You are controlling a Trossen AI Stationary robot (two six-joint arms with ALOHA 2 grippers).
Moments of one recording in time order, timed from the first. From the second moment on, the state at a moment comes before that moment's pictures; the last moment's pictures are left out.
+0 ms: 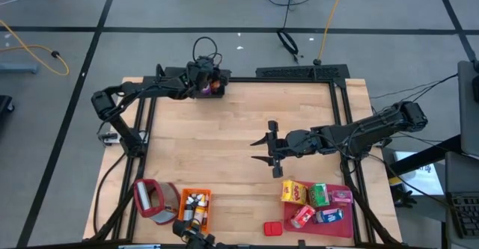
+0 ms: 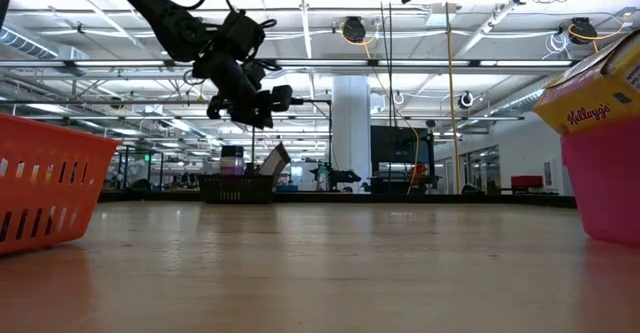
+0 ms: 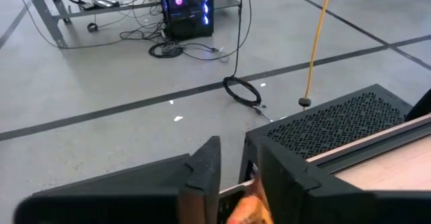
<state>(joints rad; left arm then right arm) 0.61 1.66 0.99 0.24 -0.49 -0.27 0.24 1.34 0.96 0.01 0.21 -0.14</state>
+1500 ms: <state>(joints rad) 0.61 1.66 0.99 0.20 -0.47 -0.27 0.62 1.46 0.96 -0.01 0.00 0.05</state>
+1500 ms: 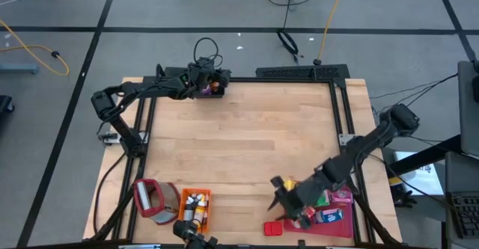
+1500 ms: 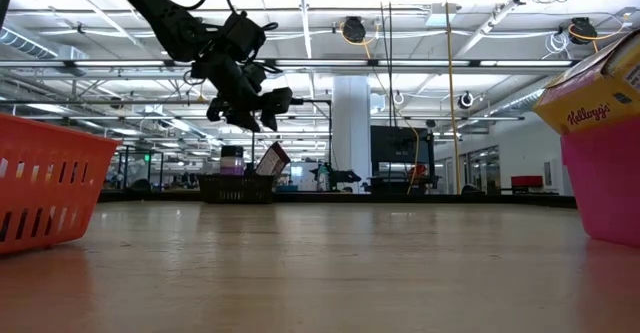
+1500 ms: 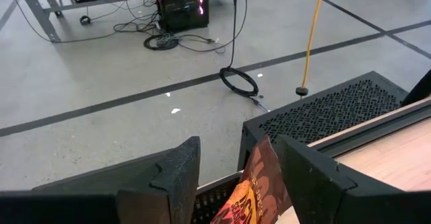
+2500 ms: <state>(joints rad) 0.61 1.66 0.99 0.12 -0.44 -0.28 0.74 1.74 1.19 -0.18 0.03 0.39</state>
